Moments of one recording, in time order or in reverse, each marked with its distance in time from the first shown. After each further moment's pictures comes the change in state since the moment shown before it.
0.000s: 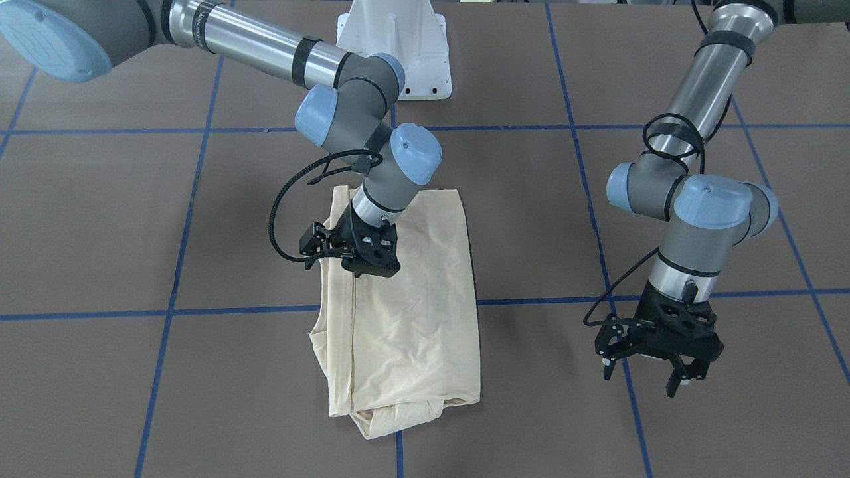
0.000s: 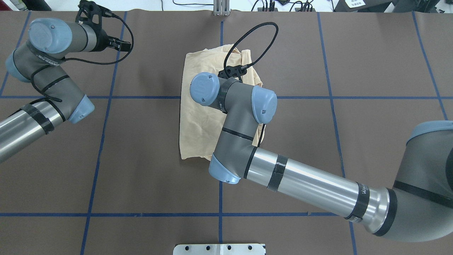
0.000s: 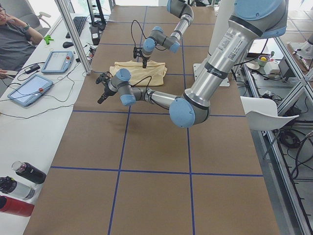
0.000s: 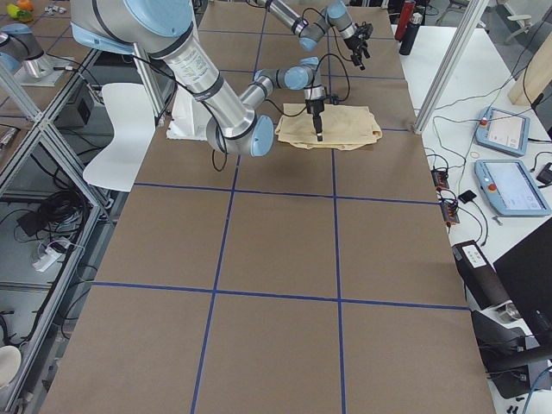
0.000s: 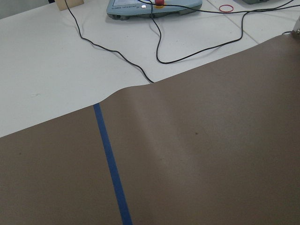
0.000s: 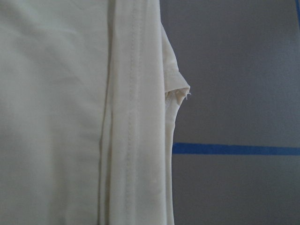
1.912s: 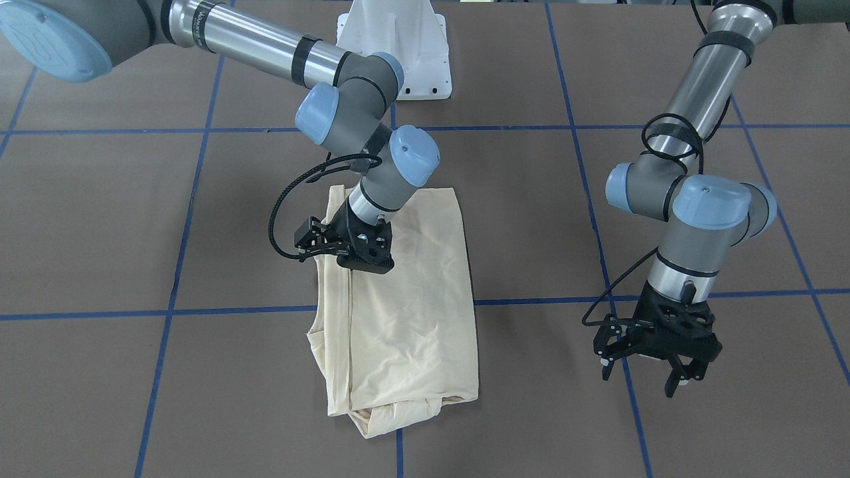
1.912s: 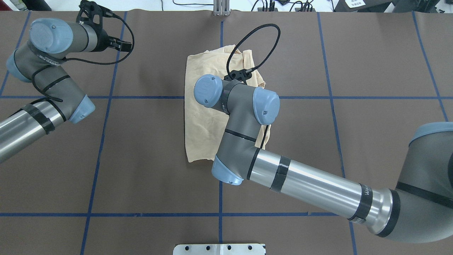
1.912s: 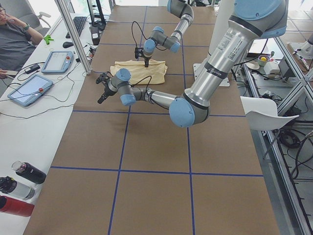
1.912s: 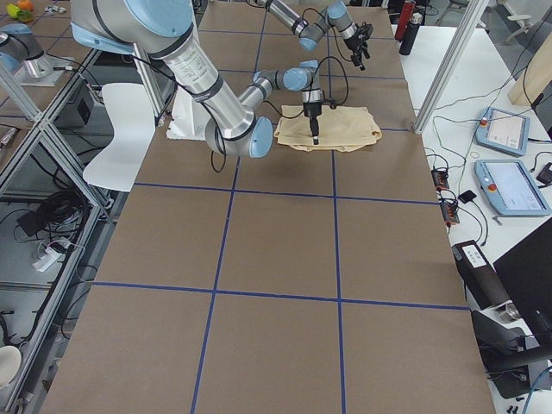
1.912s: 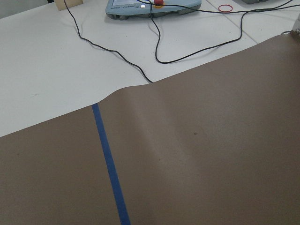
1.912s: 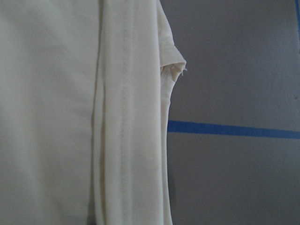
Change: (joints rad) left arm 0.002 -0.003 0.004 0.000 0.000 0.000; right arm 0.006 -0.025 0.027 -0.079 0.022 -0.039
